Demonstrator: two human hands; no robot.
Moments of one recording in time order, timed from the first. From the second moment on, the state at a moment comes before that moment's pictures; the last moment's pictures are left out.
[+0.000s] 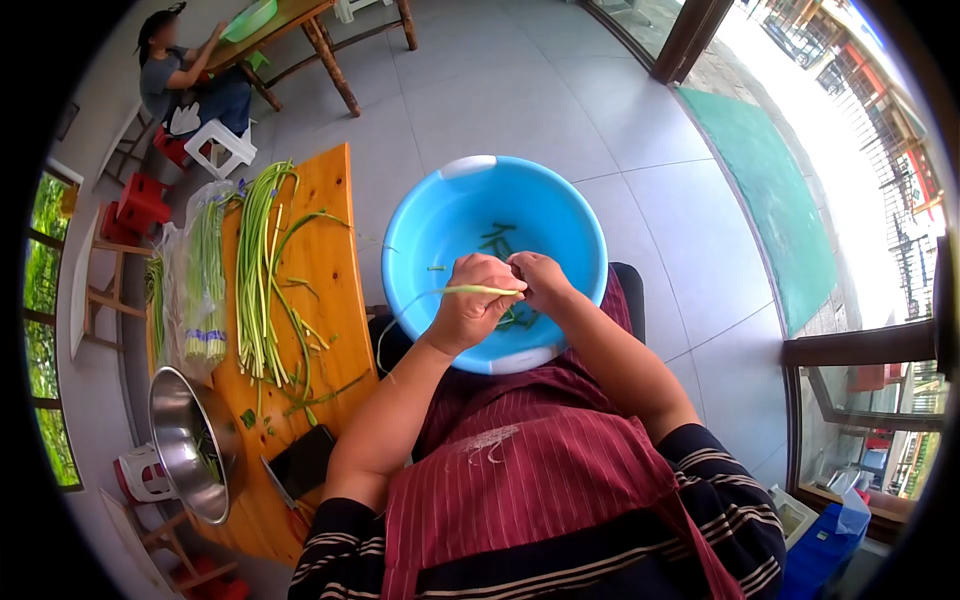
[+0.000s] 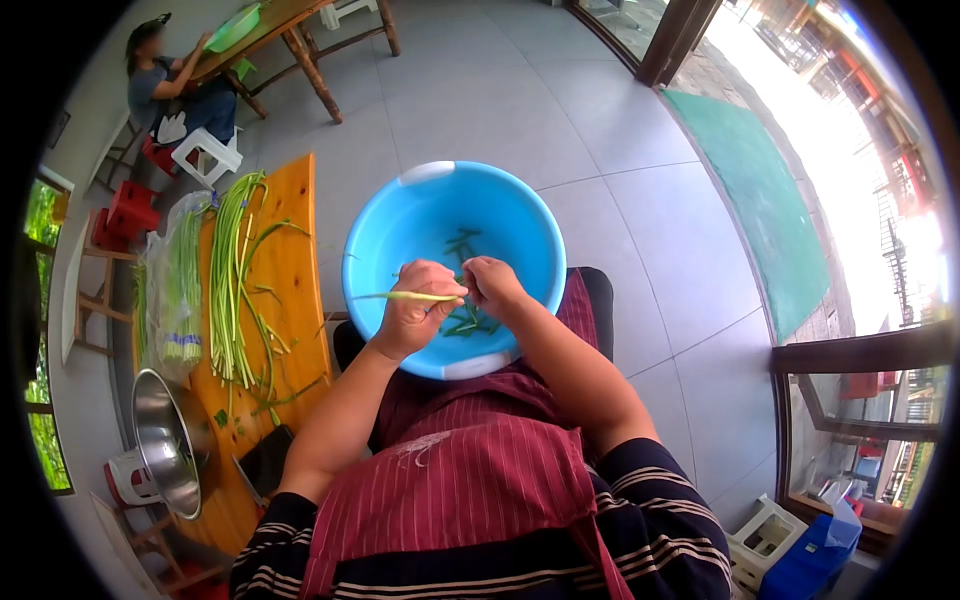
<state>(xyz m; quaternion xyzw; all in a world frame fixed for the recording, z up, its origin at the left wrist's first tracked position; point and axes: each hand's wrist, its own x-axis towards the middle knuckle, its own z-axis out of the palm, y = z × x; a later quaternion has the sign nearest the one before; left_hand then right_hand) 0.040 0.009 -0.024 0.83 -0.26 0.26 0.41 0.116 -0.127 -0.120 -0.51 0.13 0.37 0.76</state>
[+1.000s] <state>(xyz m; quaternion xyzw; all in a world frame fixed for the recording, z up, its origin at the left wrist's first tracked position) 0.044 0.012 -0.018 0.83 -0.20 0.27 0.45 0.113 -0.116 -0.091 -0.58 0.05 0.40 0.71</state>
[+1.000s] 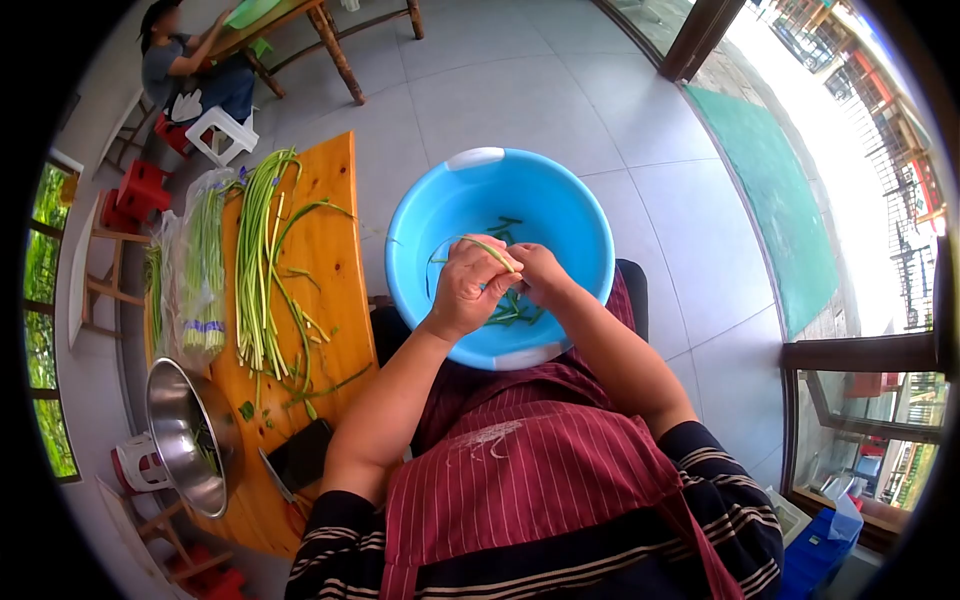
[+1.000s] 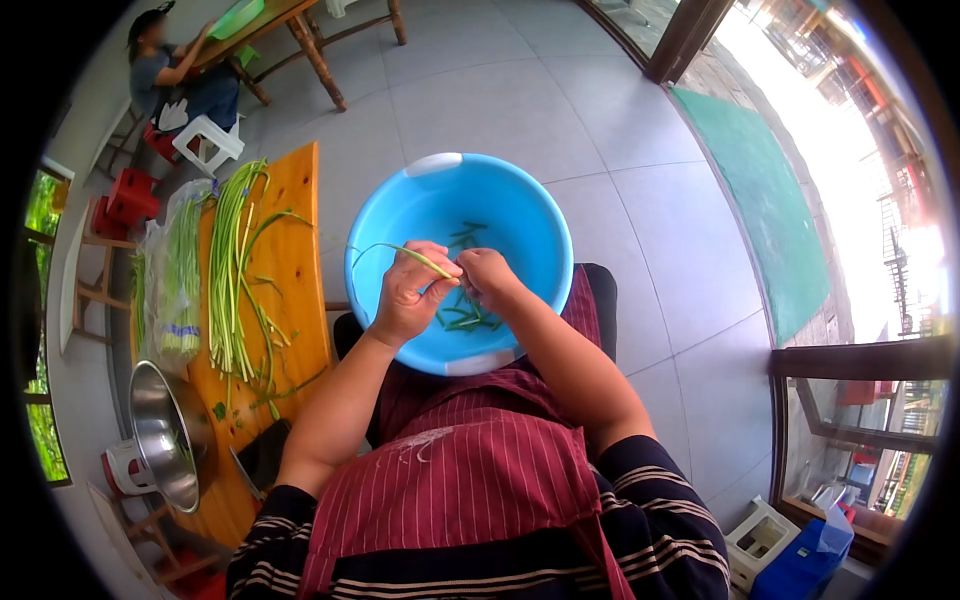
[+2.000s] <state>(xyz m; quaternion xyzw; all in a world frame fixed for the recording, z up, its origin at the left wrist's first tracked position) 0.056 0.045 -0.046 0.51 0.16 -0.02 0.85 0.099 -0.120 -0.049 -0.48 -0.03 0.50 0.72</state>
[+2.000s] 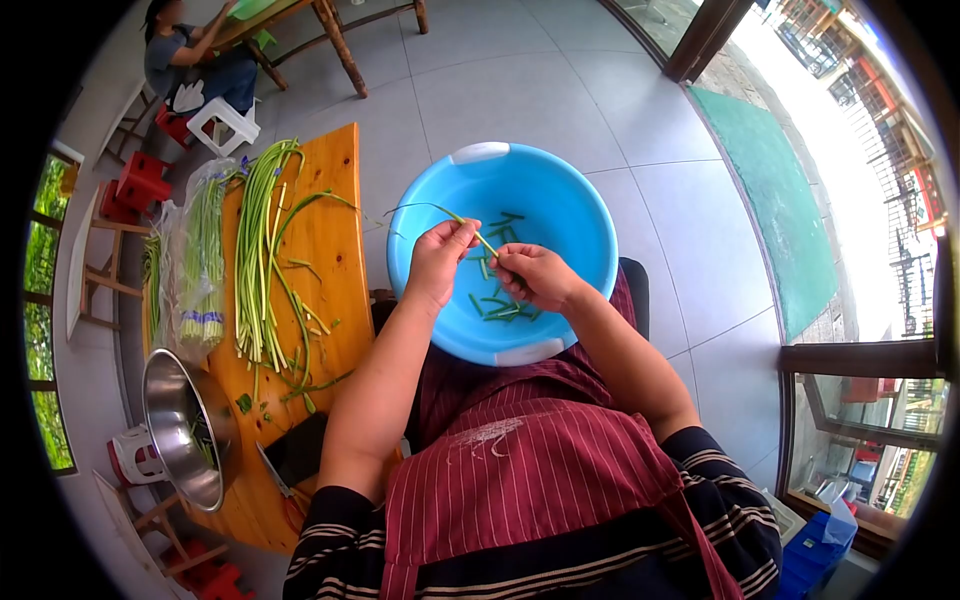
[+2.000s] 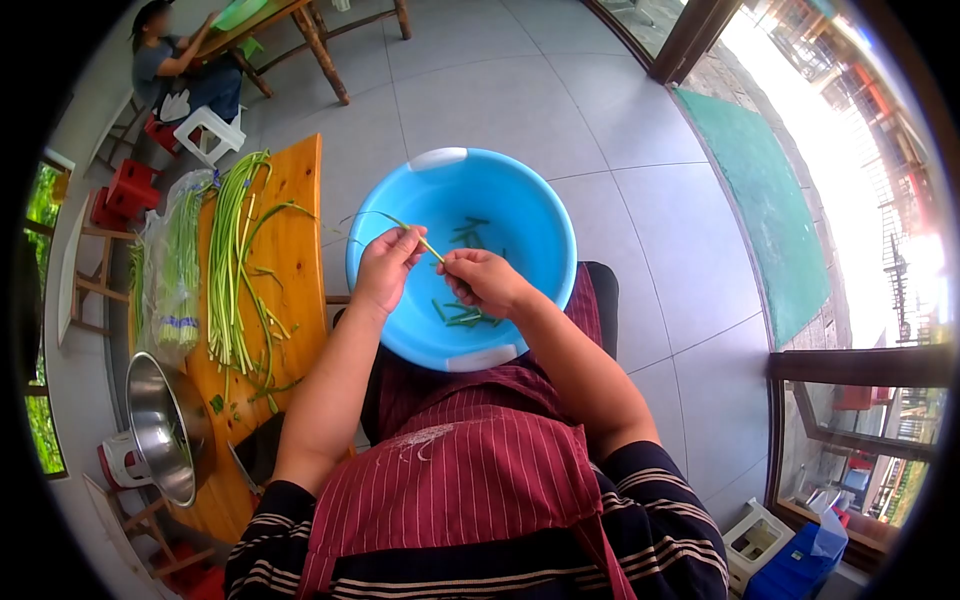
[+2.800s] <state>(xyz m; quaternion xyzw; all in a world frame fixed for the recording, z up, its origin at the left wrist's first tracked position) 0.054 0.036 -0.039 0.69 0.12 0.02 0.72 0.096 -0.113 -0.017 -0.80 -0.25 0.13 0.52</state>
